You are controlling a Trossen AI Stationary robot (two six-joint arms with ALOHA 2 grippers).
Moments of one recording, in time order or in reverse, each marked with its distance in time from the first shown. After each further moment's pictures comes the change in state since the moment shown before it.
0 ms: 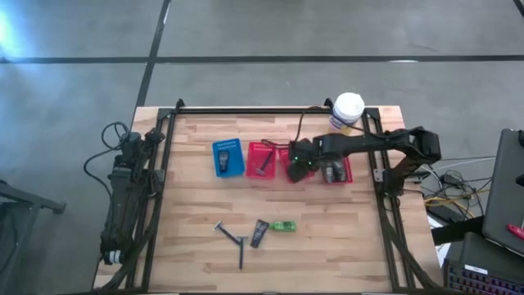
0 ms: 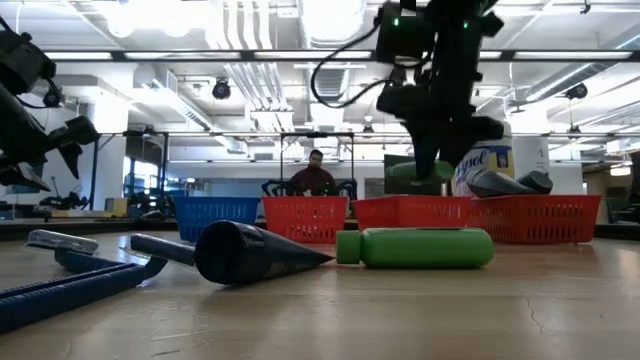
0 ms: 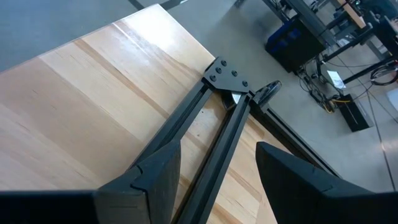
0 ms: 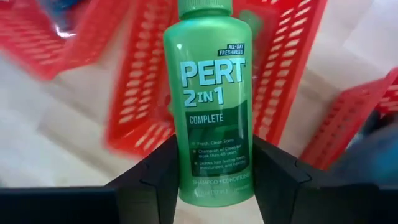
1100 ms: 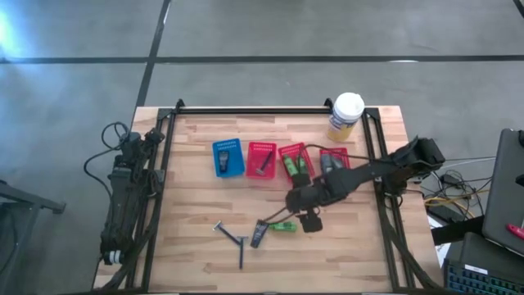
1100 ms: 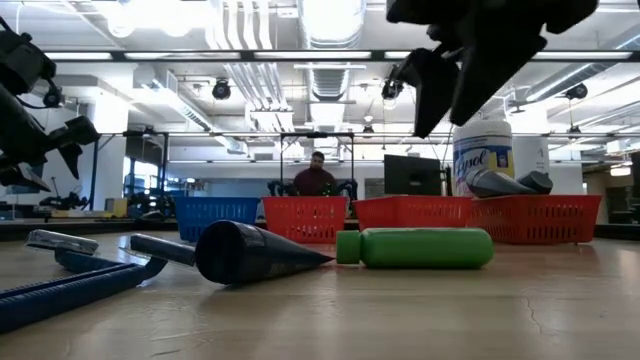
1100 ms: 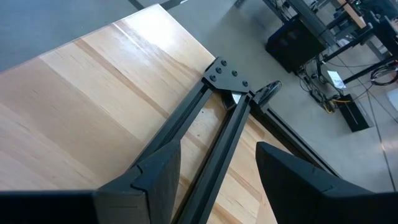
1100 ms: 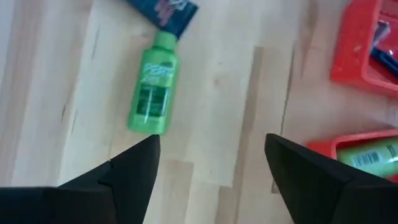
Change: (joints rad) left arm 0.000 0.000 -0.001 0.000 0.000 0.000; right arm 0.404 0.023 0.084 0.104 -0.031 -0.811
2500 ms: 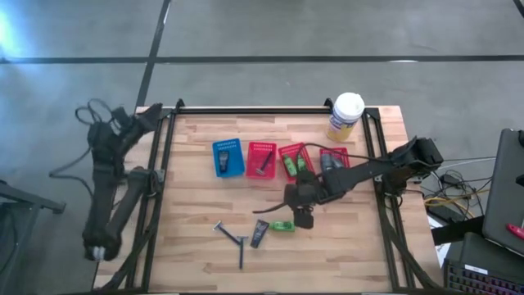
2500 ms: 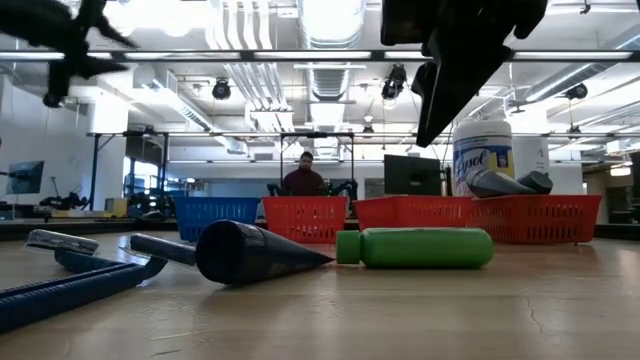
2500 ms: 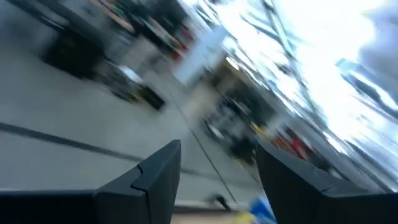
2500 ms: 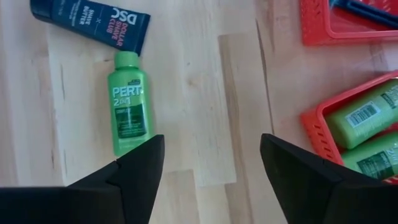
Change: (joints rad) left arm -0.095 0.244 0.355 0.451 0.587 0.007; right arm -0.020 0.014 0.000 -0.007 0.063 0.287
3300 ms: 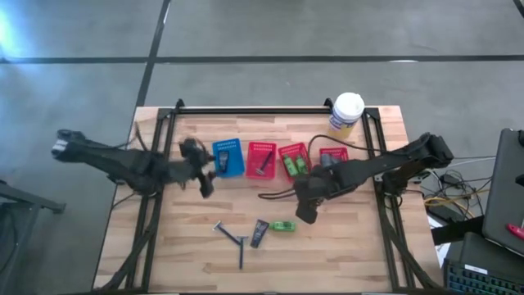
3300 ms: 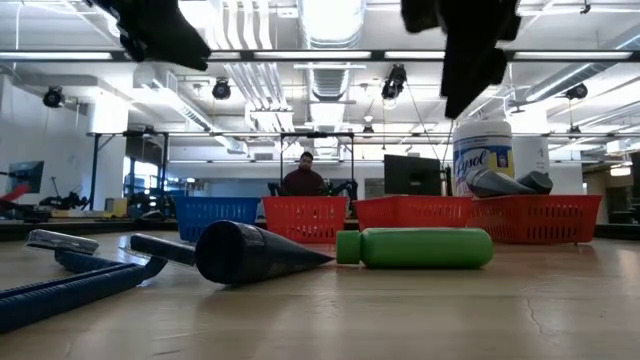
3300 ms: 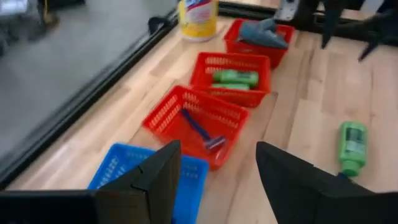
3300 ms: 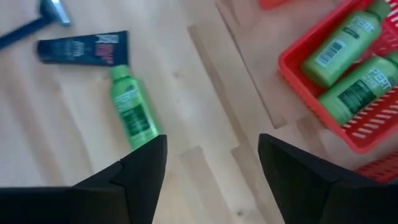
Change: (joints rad) left arm -1.638 0.671 0.310 -0.281 -1.025 0.373; right arm -0.003 -0.108 0.027 -0.144 -0.013 0.310
